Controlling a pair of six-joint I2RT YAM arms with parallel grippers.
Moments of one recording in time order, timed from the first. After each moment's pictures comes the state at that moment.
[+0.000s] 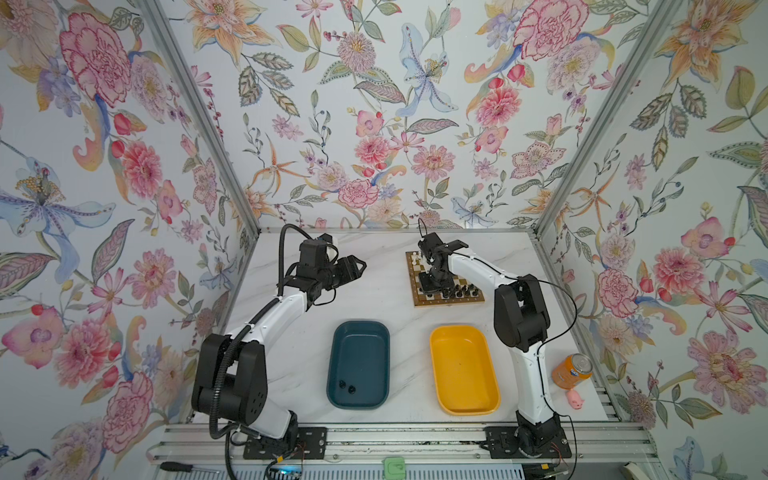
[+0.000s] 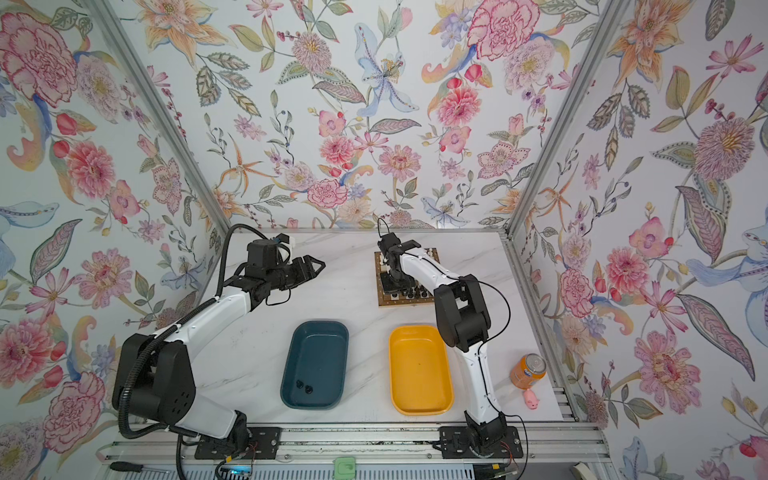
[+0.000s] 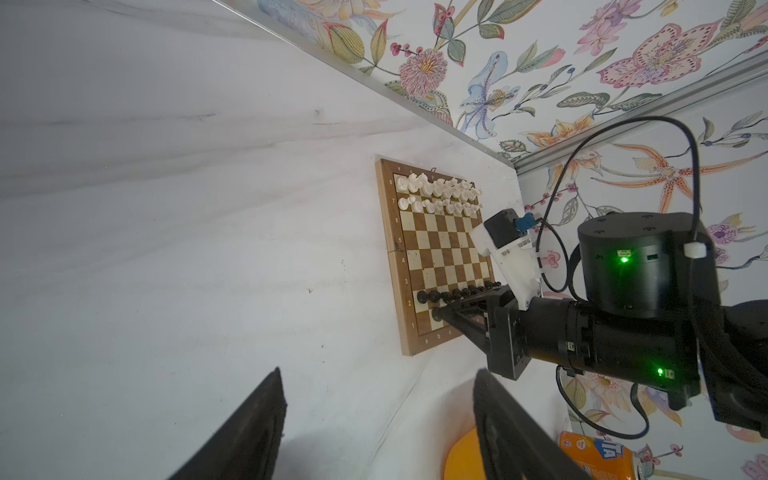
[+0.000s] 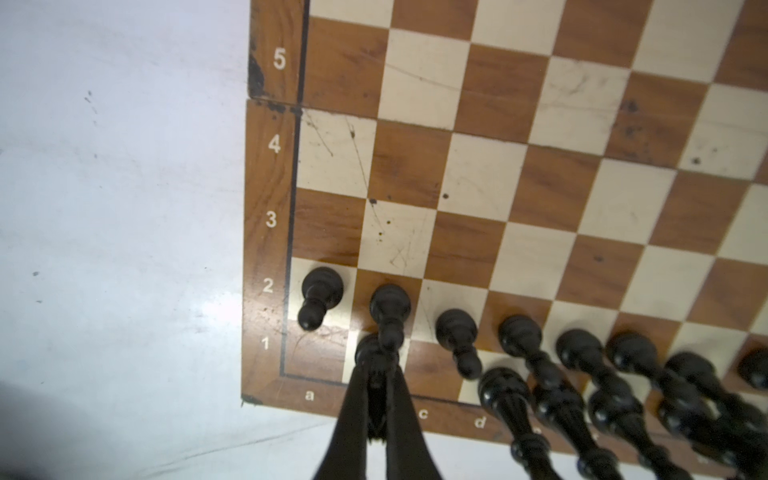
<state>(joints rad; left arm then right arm) -0.24 1.53 1.08 -0.15 0.39 -0.61 0.50 2.22 1.85 -0.98 0.02 0.22</state>
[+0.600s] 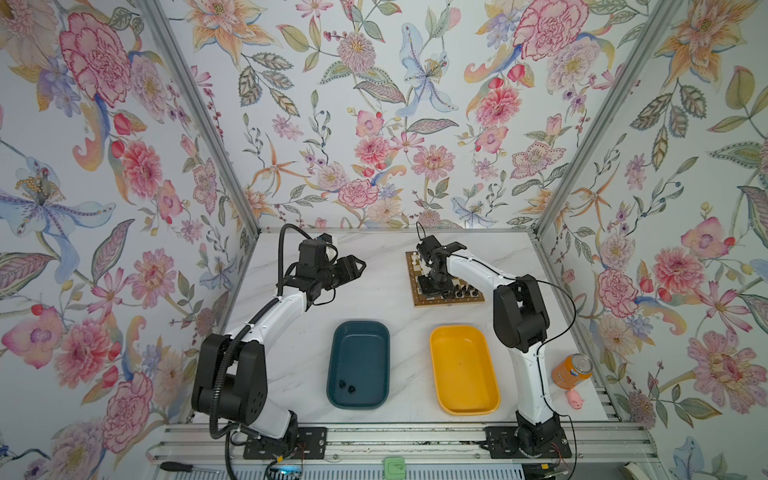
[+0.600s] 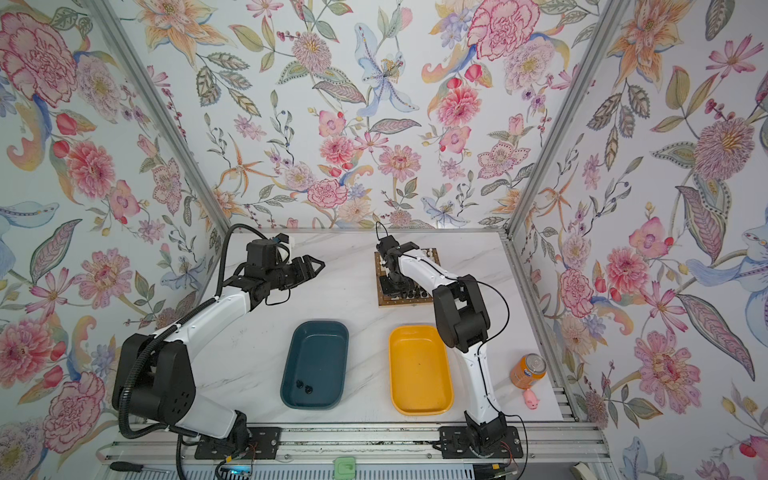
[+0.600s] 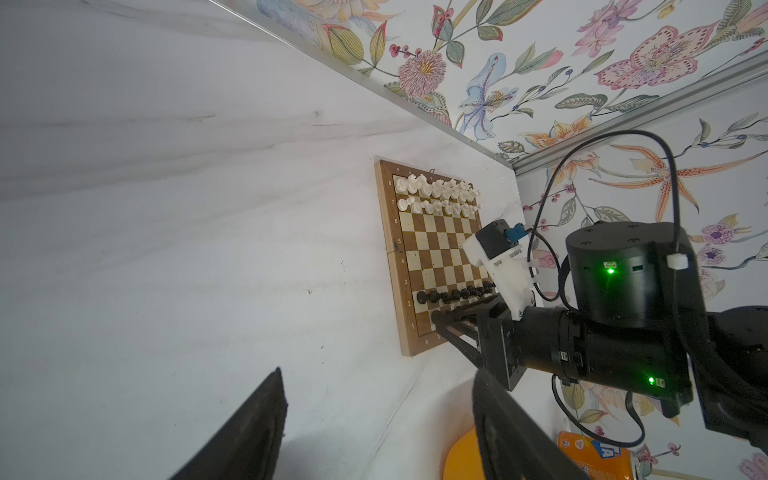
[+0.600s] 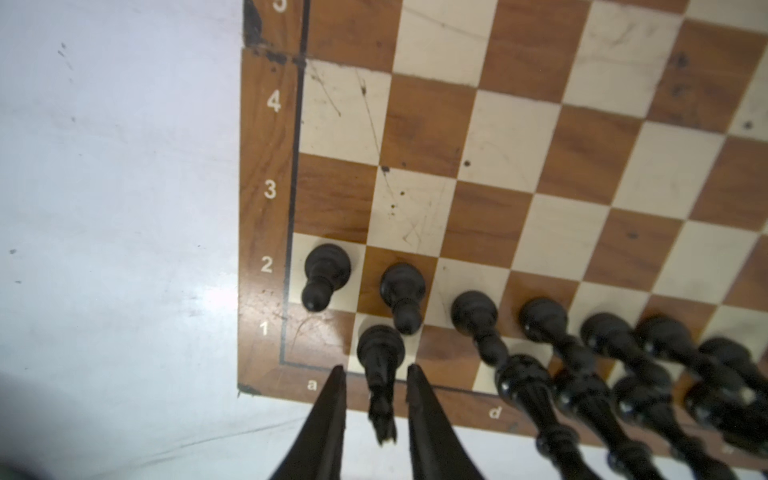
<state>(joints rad) -0.23 1.53 1.08 -0.15 0.40 -0.61 0.51 2.22 1.84 -0.99 0.02 0.22</state>
